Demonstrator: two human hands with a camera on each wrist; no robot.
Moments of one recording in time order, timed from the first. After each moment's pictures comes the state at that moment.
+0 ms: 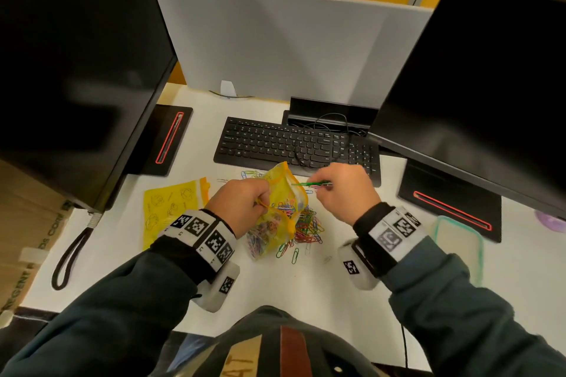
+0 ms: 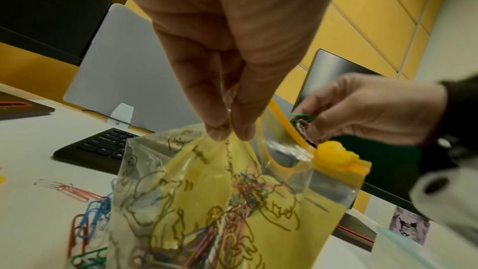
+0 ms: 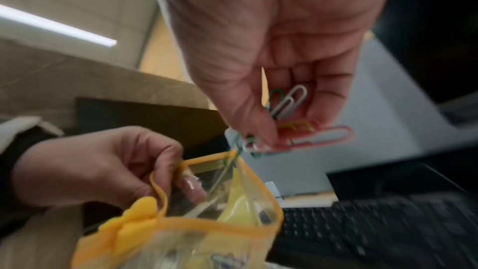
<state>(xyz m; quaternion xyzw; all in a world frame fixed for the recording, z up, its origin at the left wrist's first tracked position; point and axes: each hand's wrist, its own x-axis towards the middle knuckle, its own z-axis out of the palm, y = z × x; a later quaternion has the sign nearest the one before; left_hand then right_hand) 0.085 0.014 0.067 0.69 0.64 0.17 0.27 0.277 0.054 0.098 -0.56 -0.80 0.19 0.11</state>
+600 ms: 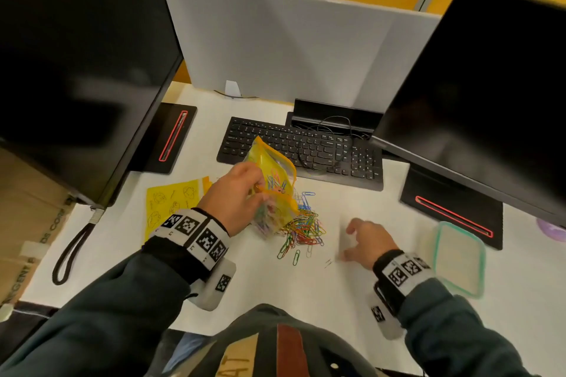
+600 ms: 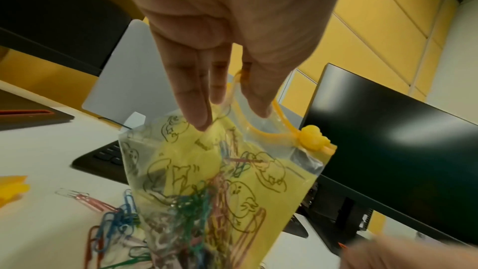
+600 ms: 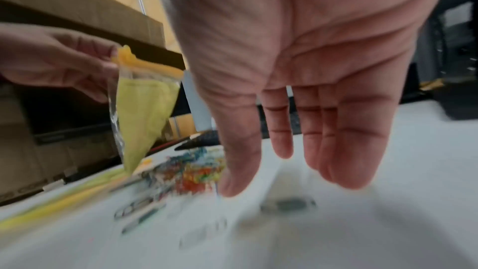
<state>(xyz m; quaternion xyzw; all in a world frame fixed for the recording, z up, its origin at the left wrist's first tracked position) 0.073 0.011 0.074 0.69 0.65 0.23 0.24 0.335 0.032 0.013 -0.68 -0.65 0.31 -0.11</state>
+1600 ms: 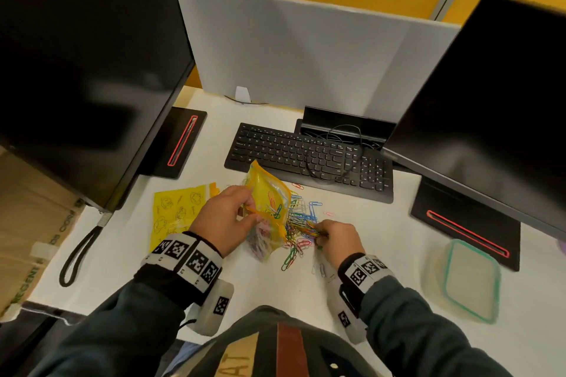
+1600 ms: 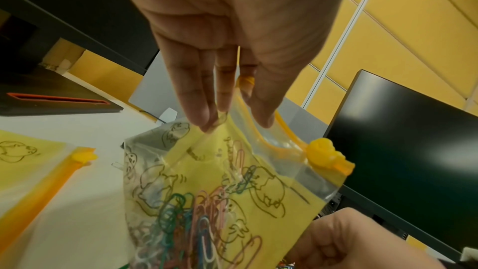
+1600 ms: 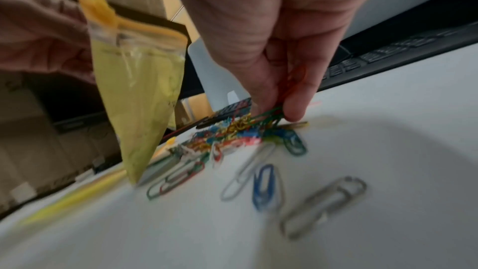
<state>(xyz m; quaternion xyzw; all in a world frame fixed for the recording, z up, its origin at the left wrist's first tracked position) 0.061 -0.001 0.058 0.63 0.68 0.26 0.26 0.280 0.049 -0.016 -0.62 -0.73 0.29 0.03</state>
